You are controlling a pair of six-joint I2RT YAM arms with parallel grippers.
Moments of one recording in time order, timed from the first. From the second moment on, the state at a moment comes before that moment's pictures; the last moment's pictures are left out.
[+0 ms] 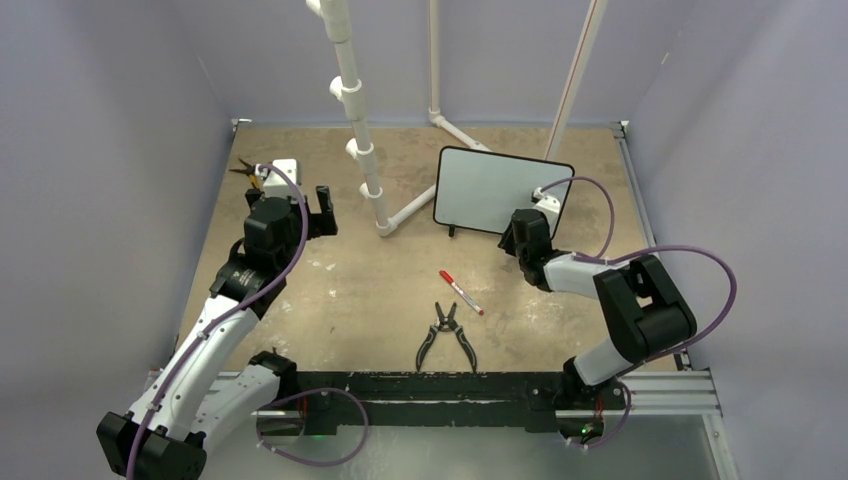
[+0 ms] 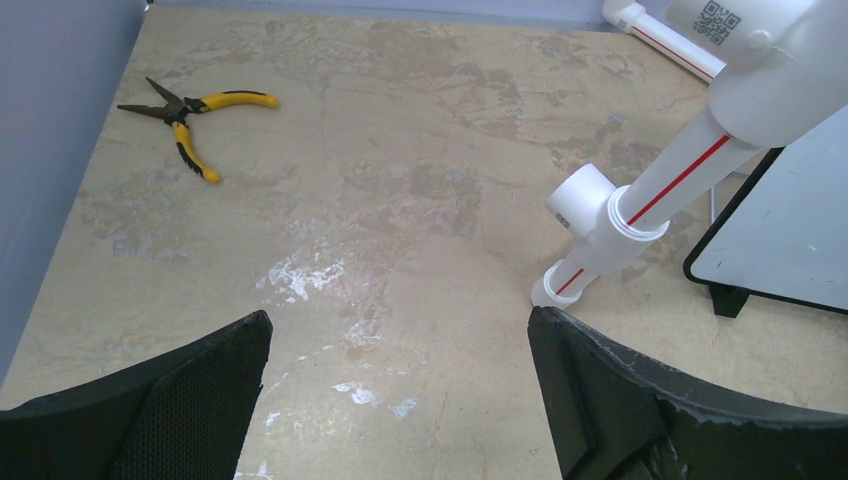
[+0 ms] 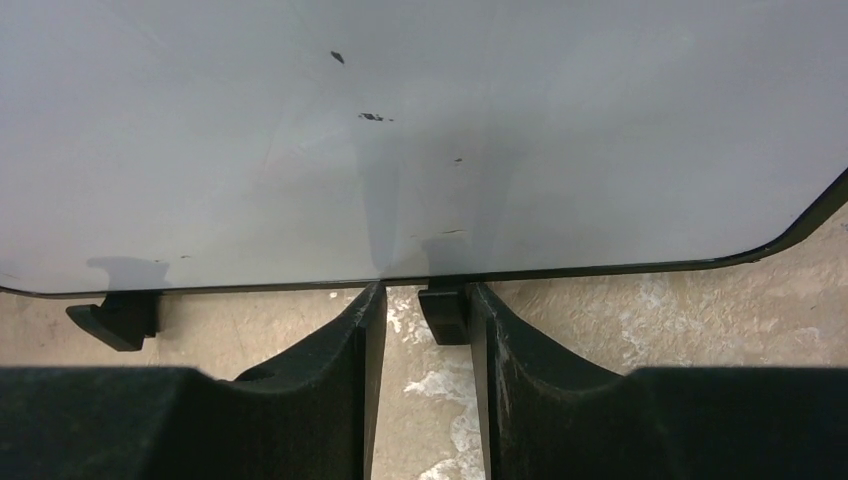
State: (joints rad) left arm -0.35 0.85 0.82 -0.28 -0.35 -0.18; right arm 0.38 1.54 0.59 0.33 0.37 0.61
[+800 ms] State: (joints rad) left arm -0.35 0.85 0.82 -0.28 -0.35 -0.18; right arm 0.38 1.58 0.63 0.28 0.38 0.58
